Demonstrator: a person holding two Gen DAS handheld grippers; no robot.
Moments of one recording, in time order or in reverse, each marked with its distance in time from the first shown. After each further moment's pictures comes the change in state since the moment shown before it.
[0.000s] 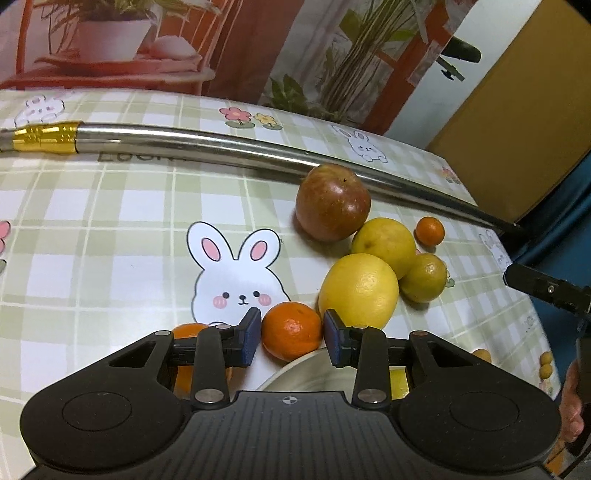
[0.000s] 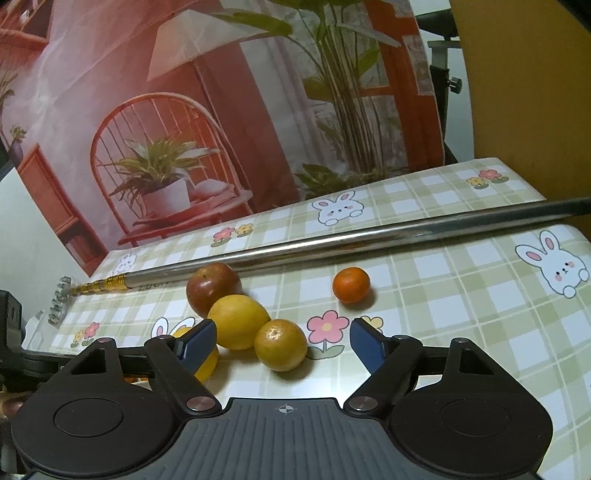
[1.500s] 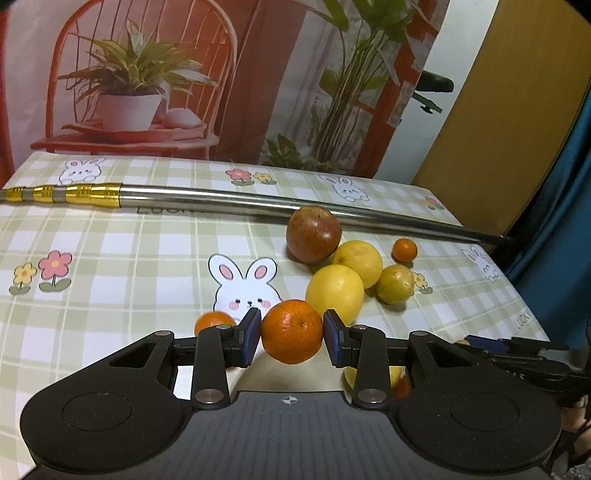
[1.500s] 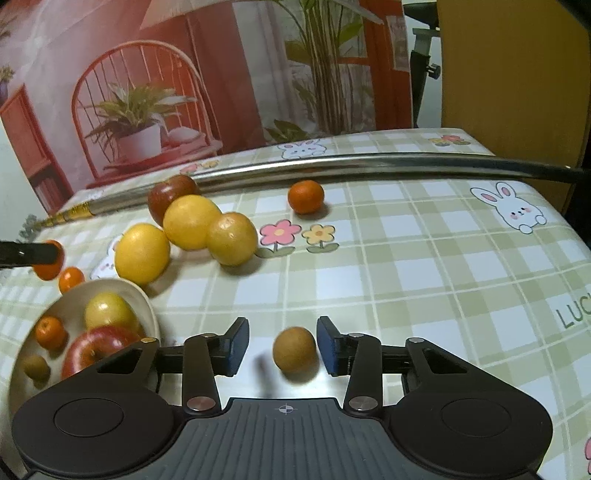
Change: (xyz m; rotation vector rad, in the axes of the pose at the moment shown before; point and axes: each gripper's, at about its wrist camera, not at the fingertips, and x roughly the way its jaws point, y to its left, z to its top) left arm -0.078 -0.023 -0.034 0.078 -0.175 0.050; right arm -0.012 -0.012 -0.077 -0.099 0.070 -0.142
